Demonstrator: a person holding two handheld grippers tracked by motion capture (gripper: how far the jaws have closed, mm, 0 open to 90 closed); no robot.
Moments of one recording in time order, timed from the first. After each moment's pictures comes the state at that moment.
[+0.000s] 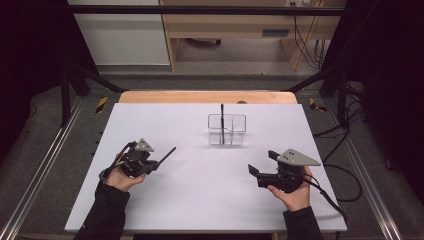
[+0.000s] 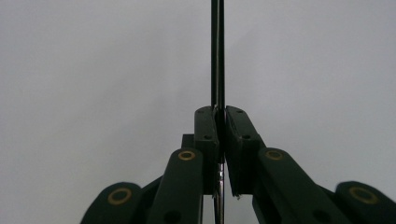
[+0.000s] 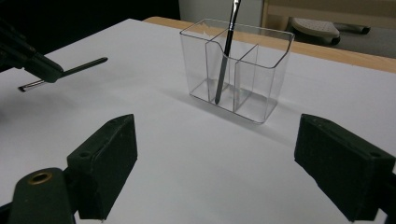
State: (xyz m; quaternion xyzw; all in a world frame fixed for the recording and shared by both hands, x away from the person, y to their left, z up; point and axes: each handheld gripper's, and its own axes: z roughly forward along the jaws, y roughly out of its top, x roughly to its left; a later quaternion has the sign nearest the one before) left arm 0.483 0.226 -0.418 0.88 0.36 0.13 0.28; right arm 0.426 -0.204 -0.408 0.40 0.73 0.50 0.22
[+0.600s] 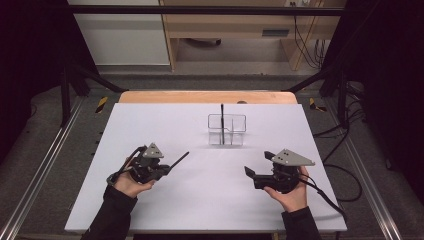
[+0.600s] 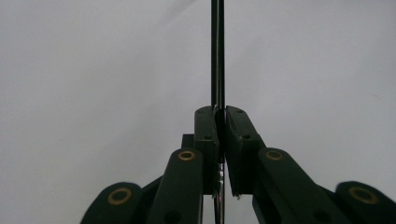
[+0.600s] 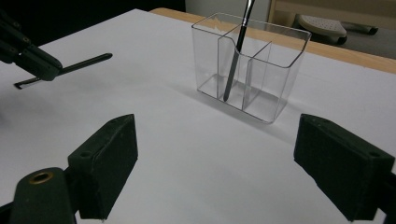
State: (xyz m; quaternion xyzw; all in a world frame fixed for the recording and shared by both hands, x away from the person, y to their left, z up) left arm 0.463 0.197 -0.409 0.89 0.31 0.11 0.31; right arm 0.425 -0.193 -0.406 0.39 0.75 0.49 0.22
